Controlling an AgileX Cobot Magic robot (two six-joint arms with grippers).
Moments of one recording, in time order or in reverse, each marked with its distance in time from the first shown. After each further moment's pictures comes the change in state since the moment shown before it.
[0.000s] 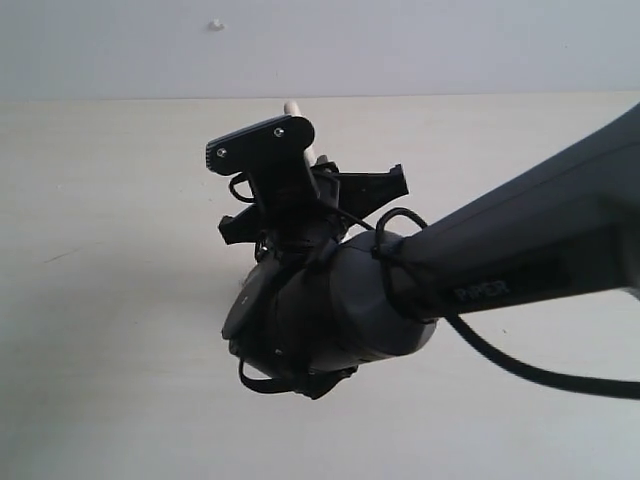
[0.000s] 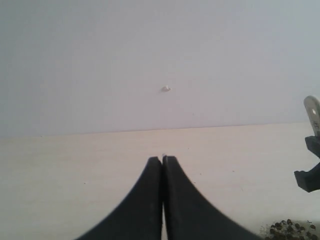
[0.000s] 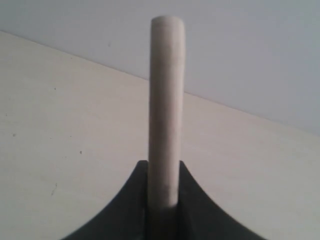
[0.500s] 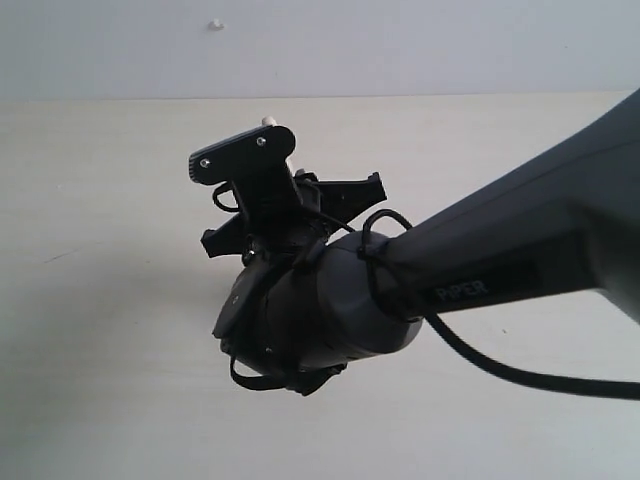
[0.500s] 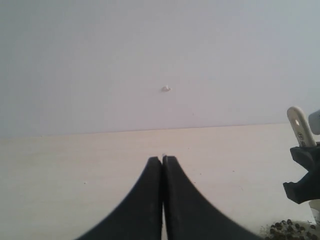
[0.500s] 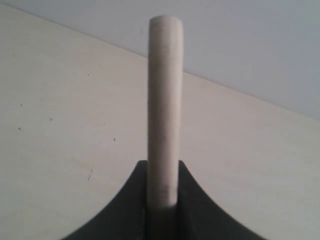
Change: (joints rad) left arm 0.000 0.000 0.000 0.000 0.000 0.000; right arm 0.000 0.026 -0.033 -0.017 -0.097 -0.002
